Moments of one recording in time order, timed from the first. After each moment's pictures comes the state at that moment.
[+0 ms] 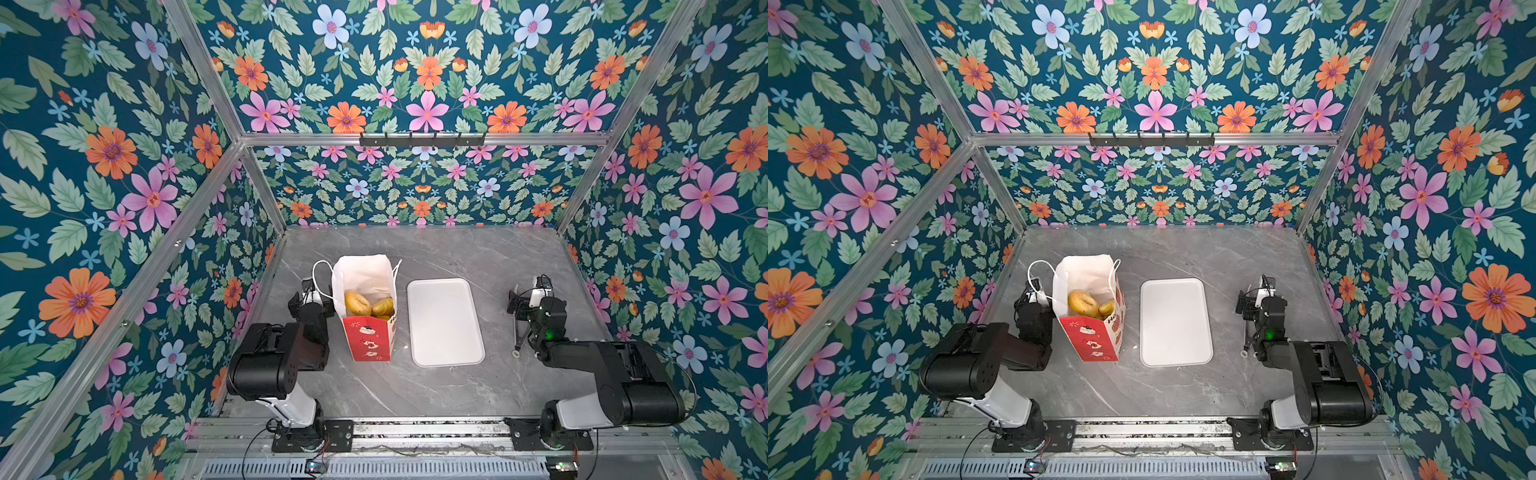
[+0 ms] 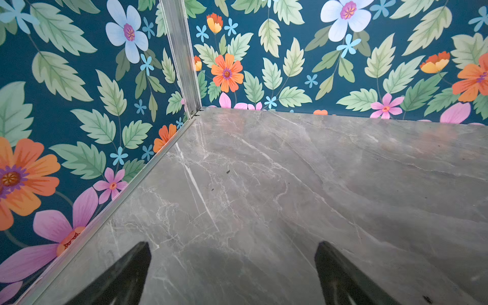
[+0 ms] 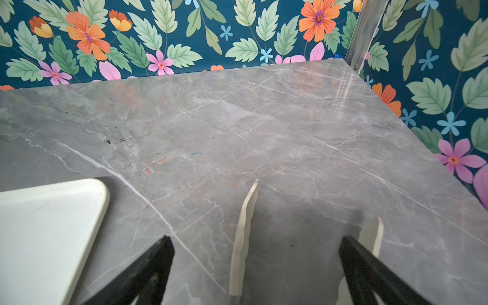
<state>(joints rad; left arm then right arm) -0.05 1.62 0.27 1.17 -0.31 0.00 0.00 1.44 0.31 0.78 0.07 0.08</state>
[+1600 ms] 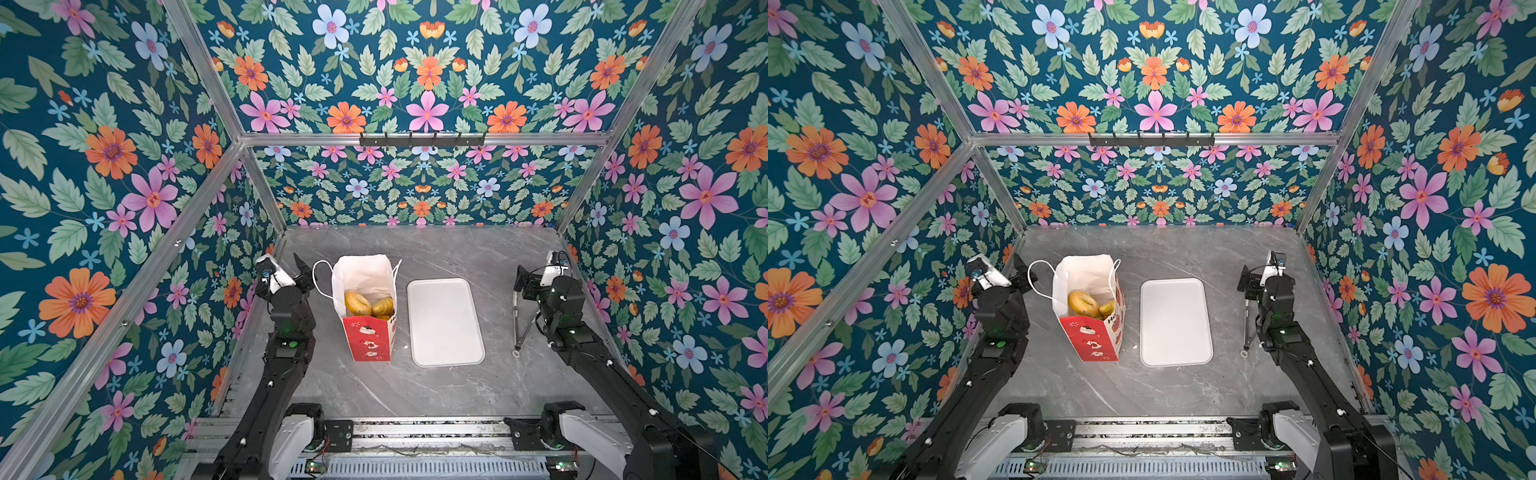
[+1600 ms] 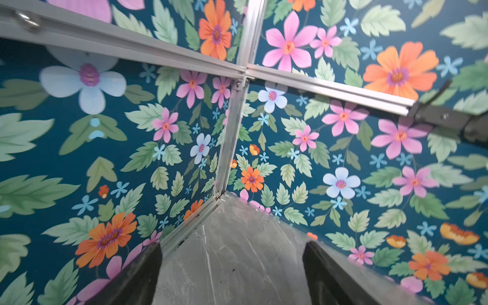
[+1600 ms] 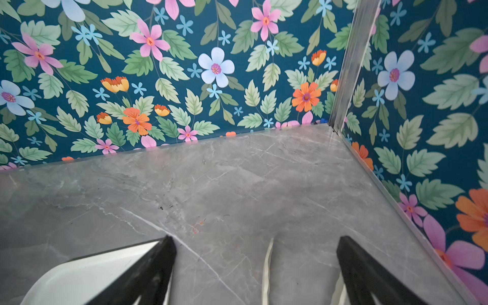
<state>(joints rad) -0.09 0.83 0.60 0.26 -0.54 -0.28 0.11 0.99 0.58 0.14 0.18 0.18</state>
